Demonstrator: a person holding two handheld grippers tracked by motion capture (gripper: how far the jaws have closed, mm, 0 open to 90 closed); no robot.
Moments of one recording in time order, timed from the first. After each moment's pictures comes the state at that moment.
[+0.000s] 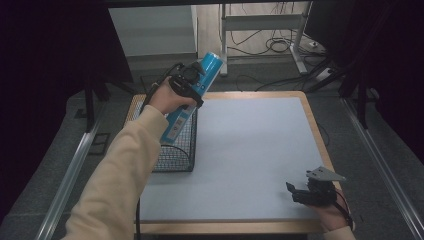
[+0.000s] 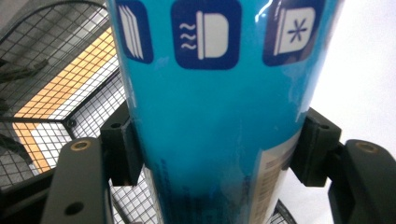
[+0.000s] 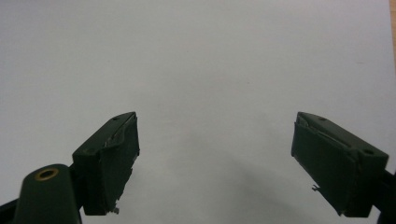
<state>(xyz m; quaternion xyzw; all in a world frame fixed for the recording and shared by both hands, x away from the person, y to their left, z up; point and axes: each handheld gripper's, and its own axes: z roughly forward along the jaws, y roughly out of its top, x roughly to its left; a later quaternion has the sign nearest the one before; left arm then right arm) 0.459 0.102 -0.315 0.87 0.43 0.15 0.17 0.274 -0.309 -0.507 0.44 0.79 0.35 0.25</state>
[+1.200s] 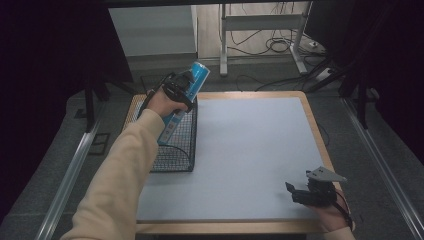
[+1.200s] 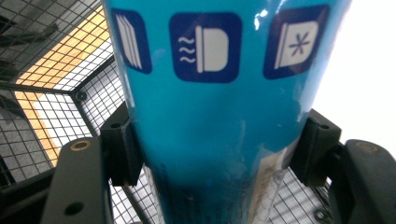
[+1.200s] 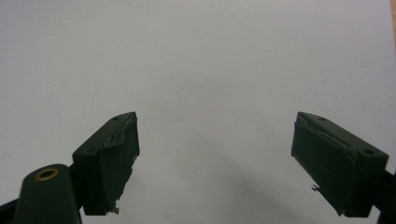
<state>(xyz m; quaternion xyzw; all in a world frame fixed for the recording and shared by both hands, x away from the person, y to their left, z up) 0.497 0.127 -0.373 0.86 0.48 0.15 0.11 0.272 -0.307 -0.505 0.43 0.79 0.35 0.25</state>
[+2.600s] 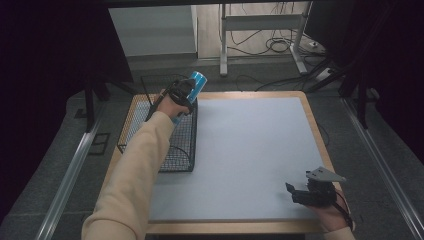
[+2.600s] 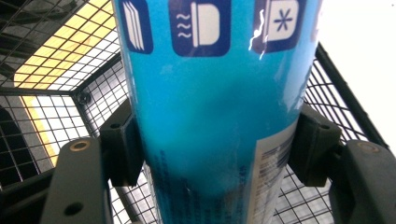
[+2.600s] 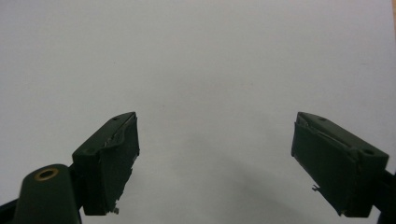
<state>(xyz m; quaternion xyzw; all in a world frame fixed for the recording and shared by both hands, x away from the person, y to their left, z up) 0.540 0.128 -0.430 0.85 0.50 0.17 0.06 0.272 -0.307 -0.506 0.43 0.79 0.35 0.25</state>
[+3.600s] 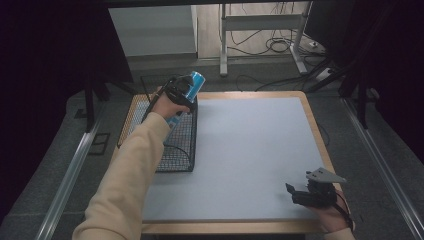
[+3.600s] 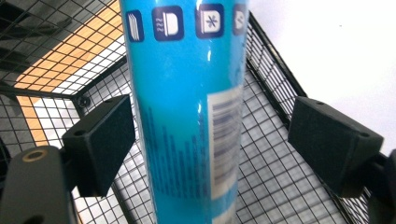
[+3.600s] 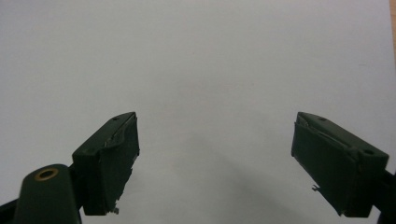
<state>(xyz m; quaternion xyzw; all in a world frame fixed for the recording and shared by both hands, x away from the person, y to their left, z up) 0.515 0.133 -0.405 0.85 0.49 0.17 0.11 0.269 -0.306 -0.505 0.43 0.79 0.35 0.25</state>
